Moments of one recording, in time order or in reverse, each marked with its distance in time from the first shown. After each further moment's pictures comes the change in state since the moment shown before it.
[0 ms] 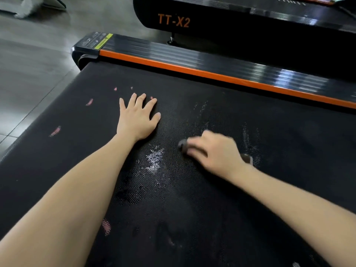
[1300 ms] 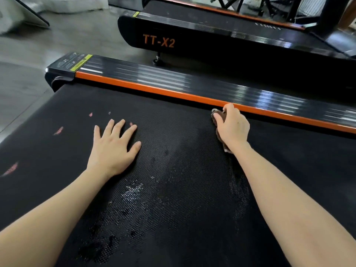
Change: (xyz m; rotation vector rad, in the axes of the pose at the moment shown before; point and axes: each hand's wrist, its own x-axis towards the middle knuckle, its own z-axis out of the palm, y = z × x) left_hand 0.001 -0.002 0.004 0.025 0.009 0.015; right_hand 0.090 0.149 0.002 -0.145 0.249 0.641
